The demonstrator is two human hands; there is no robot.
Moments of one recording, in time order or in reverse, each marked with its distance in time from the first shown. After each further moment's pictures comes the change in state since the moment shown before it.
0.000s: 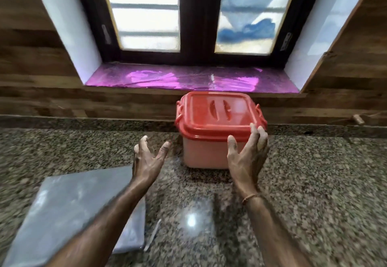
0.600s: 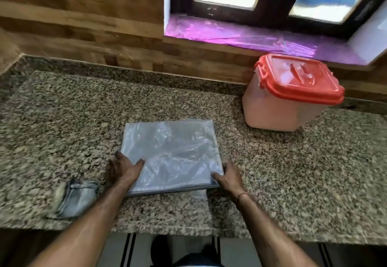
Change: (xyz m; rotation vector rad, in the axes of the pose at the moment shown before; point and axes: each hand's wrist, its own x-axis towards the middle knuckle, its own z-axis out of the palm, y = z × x) left_hand -0.008 -0.305 -0.235 0.364 -0.039 -0.455; right_hand -0.298 -0.067 0.128 -0.205 -0.948 0.415
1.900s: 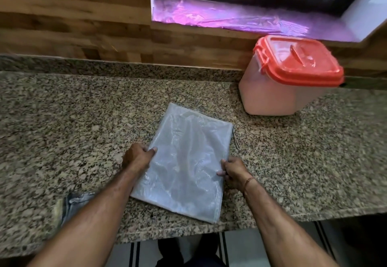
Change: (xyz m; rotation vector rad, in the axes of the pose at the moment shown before) left_hand 0.044 0.035 0.013 -0.044 -0.222 0.122; right_hand 0.000 -0.032 0.010 0.594 -0.029 0.321
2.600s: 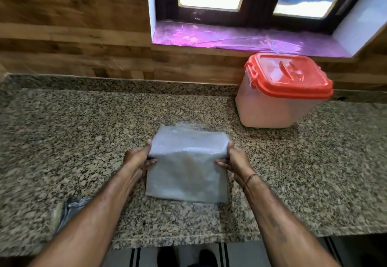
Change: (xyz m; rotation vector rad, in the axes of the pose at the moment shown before) left_hand -0.019 0.030 -0.009 -0.742 -0.106 -0.118; right_hand -0.022 -0.056 -0.034 0.366 -0.034 -0.186
